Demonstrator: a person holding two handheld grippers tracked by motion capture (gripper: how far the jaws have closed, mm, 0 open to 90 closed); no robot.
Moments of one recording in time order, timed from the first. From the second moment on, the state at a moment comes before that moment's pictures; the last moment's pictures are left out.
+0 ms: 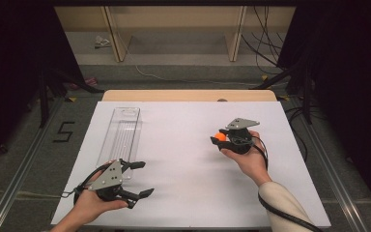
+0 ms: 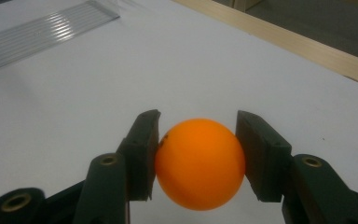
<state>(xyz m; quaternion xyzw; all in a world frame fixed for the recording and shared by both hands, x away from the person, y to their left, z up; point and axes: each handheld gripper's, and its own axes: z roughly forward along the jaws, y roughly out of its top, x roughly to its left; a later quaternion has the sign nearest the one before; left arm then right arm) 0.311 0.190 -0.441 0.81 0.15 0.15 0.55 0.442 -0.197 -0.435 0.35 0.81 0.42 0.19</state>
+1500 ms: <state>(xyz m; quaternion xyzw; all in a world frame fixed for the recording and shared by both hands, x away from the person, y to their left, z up) 0.310 0.189 -0.441 0.81 0.14 0.15 0.55 0.439 -0.155 -0.429 0.31 0.82 0.44 0.18</state>
